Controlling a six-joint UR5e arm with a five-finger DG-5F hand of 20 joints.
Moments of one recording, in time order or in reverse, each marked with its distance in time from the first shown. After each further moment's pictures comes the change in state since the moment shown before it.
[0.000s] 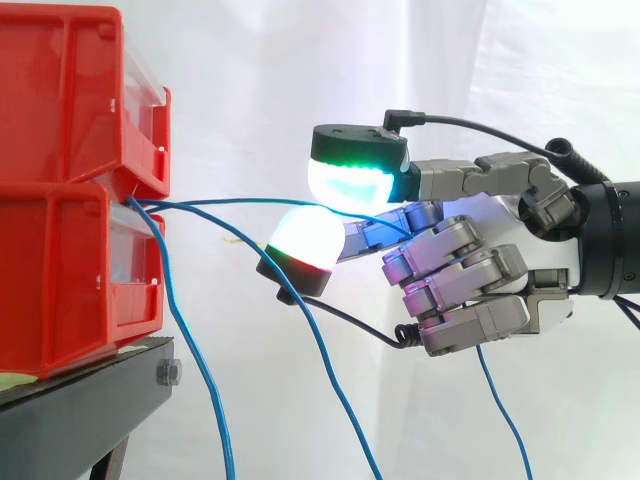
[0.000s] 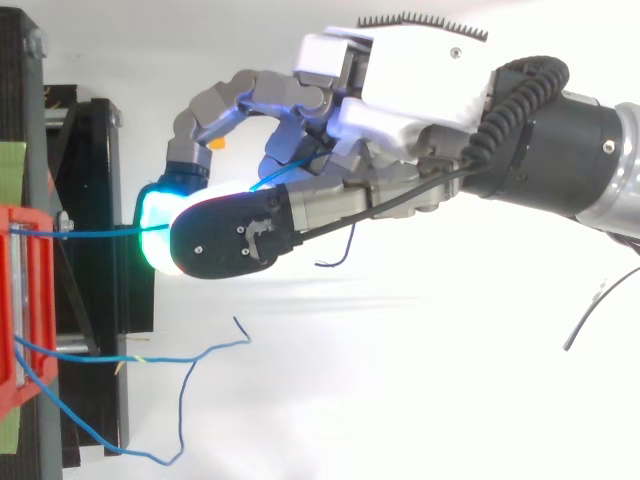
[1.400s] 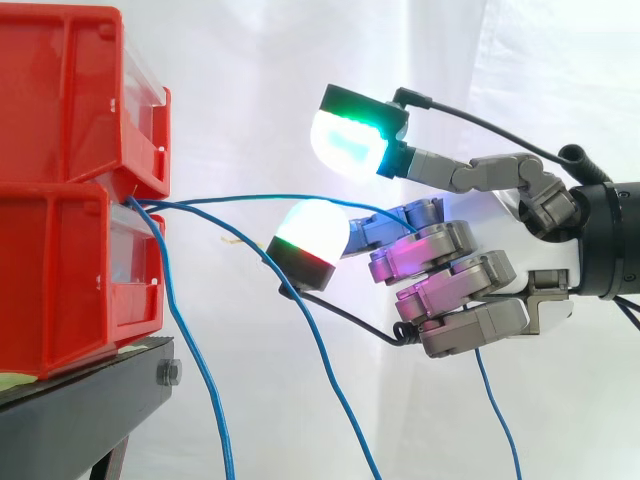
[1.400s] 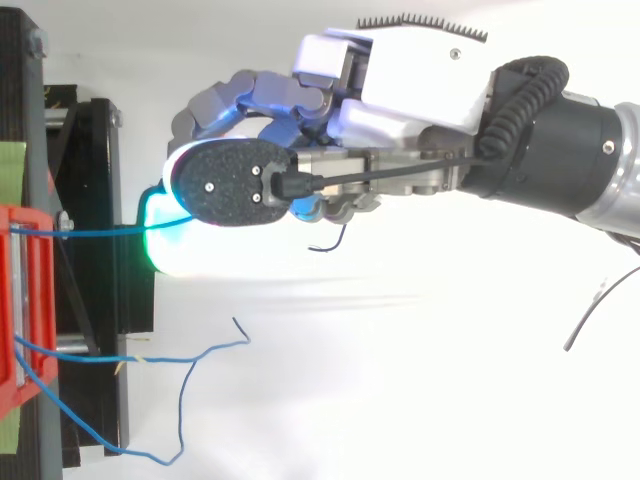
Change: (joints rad) arm 0.000 0.000 0.000 0.000 -0.004 -0.011
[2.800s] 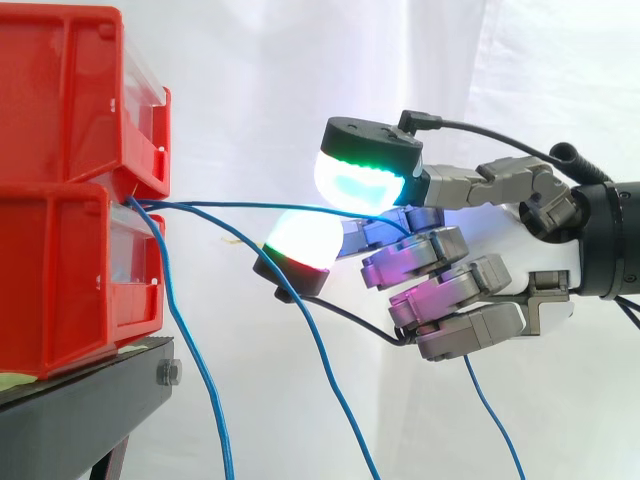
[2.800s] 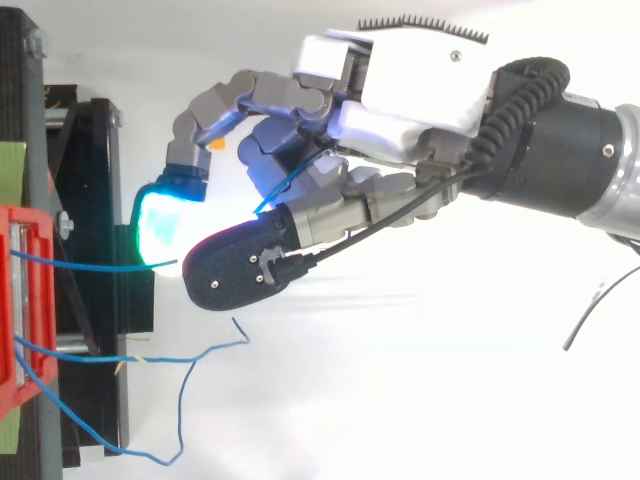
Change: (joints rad) arm 0.003 0.000 0.001 -0.003 0.007 -0.018
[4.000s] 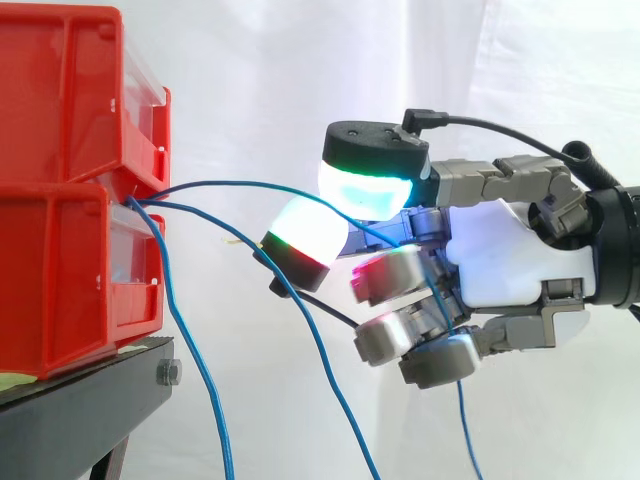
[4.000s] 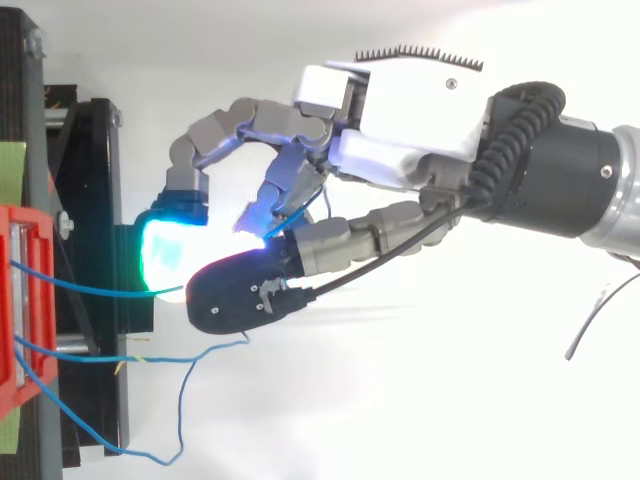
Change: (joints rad) arm 0.016 0.000 -0.001 -0.033 -0.002 0.044
